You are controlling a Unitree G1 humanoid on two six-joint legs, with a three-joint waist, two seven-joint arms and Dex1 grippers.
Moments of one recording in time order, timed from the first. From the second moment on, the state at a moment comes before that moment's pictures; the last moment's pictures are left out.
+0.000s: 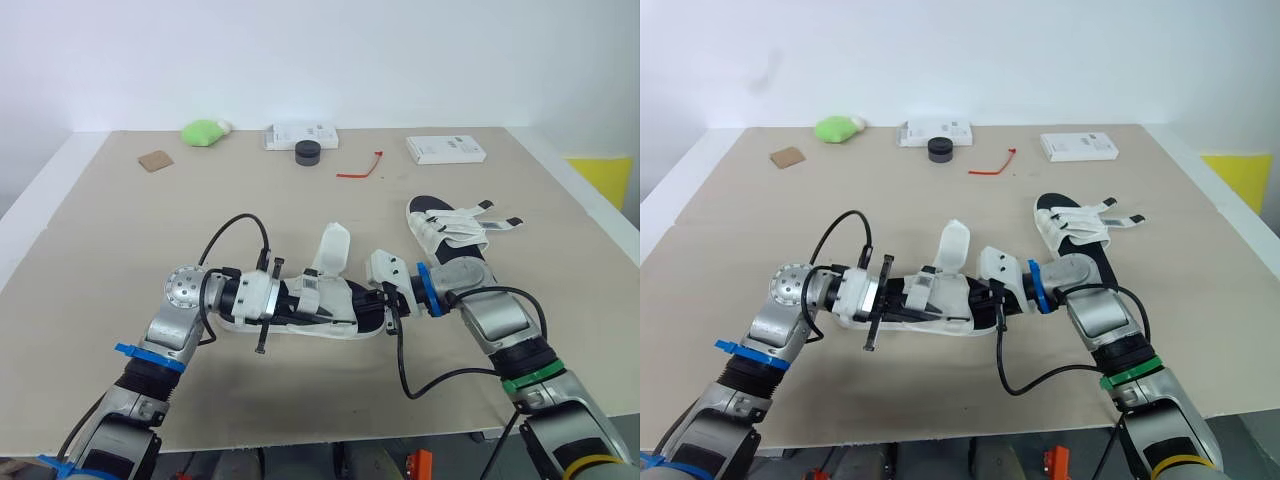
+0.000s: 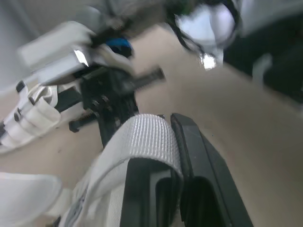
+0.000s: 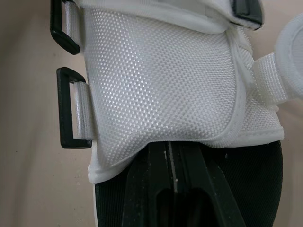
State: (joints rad) left arm -0.53 0.39 -0.22 0.27 -0.26 -0.52 -1.50; right arm -0.58 -0.58 0.31 0.12 0.14 0.35 1.29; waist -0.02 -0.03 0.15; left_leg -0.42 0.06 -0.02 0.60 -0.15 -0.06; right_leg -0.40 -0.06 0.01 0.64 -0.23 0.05
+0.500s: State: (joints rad) left arm -0.75 0.39 -0.33 0.73 -0.11 -1.18 -1.36; right arm -0.58 -0.58 0.31 0.12 0.14 0.35 1.29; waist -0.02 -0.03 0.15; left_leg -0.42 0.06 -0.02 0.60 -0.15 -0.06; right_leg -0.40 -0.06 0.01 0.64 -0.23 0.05
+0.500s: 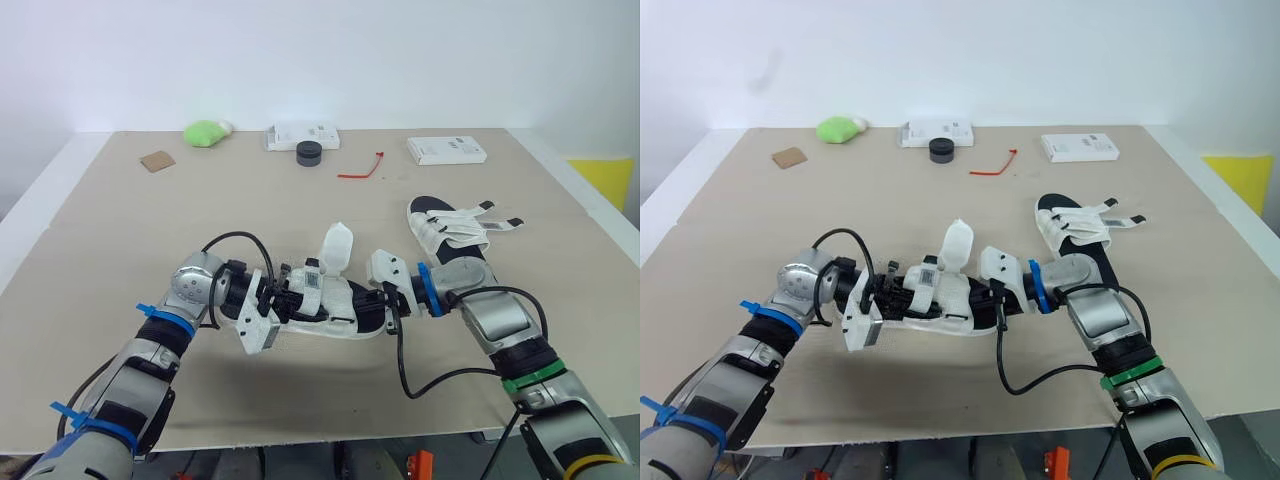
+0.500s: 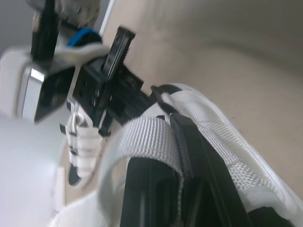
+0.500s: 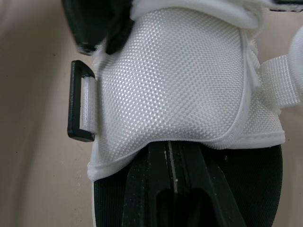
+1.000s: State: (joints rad) left arm -0.60 0.71 -0.33 -0.01 -0.73 0.40 -1.43; right arm -0.59 -0.58 0.31 0.13 0.14 0.35 1.30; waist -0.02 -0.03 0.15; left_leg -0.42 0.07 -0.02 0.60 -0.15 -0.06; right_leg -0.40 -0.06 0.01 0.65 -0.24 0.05
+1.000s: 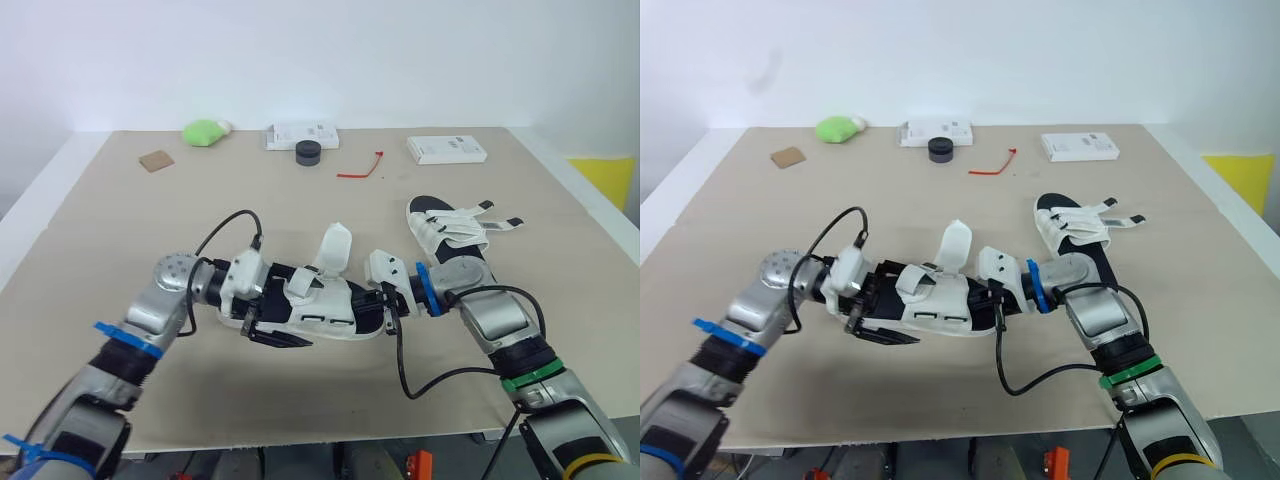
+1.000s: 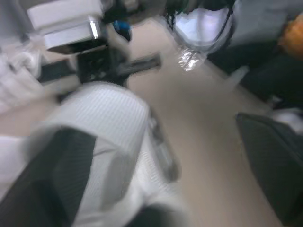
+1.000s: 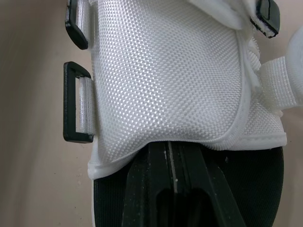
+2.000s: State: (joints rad) left arm -0.96 0.53 -0.07 0.62 -0.76 1.19 -1.16; right arm -0.60 -0.56 0.31 0.15 0.14 0.35 1.31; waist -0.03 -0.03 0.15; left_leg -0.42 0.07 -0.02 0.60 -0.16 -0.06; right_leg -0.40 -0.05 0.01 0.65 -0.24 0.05
